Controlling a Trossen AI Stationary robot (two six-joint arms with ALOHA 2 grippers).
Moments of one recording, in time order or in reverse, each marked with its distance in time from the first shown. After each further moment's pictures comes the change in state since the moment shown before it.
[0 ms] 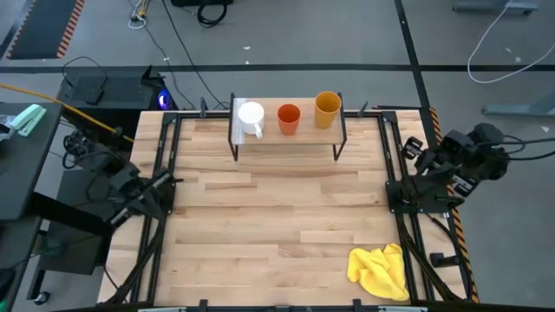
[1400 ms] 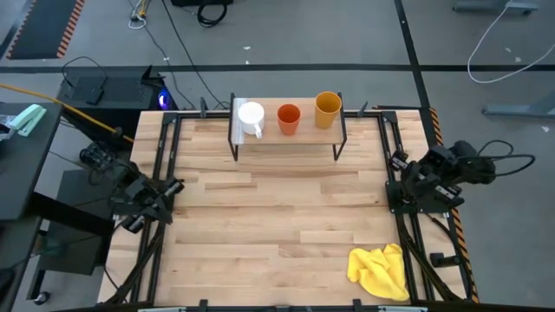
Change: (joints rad) left arm 0.008 -0.304 -0.451 0.301 0.001 0.033; right arm -0.001 -0.158 -0.360 0.378 -0.002 0.047
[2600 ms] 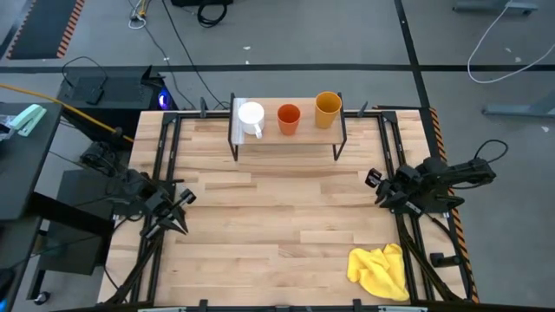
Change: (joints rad) left arm 0.000 0.002 -0.213 0.106 0.000 -0.027; right arm 0.000 0.000 -0.293 0.120 -0.015 0.001
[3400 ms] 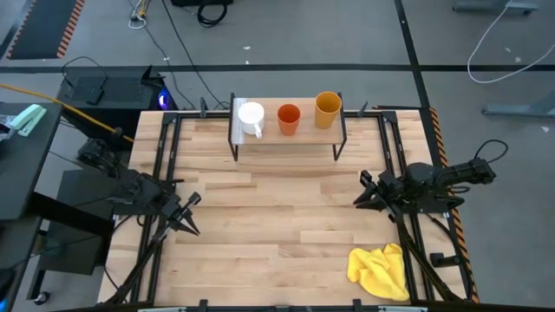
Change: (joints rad) left arm 0.000 0.103 0.001 -0.198 -0.077 -0.031; right arm 0.000 0.000 0.000 -0.392 0.175 -0.108
